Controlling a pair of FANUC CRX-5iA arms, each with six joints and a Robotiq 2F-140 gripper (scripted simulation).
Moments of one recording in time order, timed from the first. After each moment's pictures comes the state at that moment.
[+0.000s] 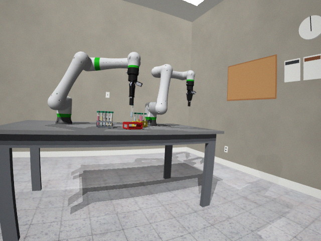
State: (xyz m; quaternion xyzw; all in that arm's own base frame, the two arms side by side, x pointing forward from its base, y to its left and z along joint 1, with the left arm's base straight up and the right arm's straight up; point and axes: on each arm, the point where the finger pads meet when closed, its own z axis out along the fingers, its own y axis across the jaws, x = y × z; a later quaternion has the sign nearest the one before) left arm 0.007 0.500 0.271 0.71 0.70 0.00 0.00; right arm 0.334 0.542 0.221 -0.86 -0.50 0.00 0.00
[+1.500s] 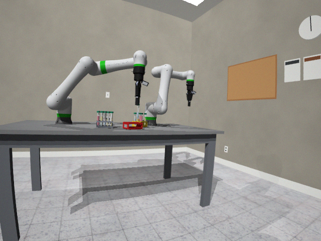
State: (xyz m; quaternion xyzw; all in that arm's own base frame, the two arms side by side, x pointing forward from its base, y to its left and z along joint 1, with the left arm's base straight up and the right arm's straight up) left arm 0.007 0.500 0.271 0.71 0.70 0.00 0.00; right arm 0.393 0.574 0.222 -0.86 -0.50 0.00 0.00
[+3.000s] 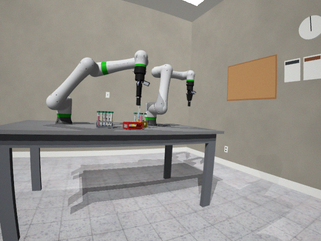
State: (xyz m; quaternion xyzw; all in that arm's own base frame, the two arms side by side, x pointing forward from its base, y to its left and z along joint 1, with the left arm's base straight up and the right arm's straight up) left arm 0.007 0.500 0.271 0.71 0.70 0.00 0.00; right arm 0.404 0.579 0.220 -0.86 -0.50 0.00 0.00
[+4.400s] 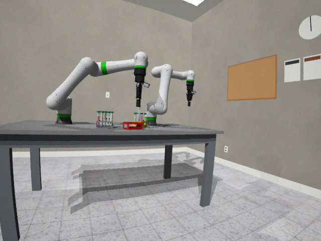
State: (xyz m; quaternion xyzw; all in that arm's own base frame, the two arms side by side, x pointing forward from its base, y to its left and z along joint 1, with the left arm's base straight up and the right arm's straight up) left arm 0.007 0.500 0.271 0.71 0.70 0.00 0.00; right arm 0.404 0.579 0.209 -0.86 -0.50 0.00 0.00
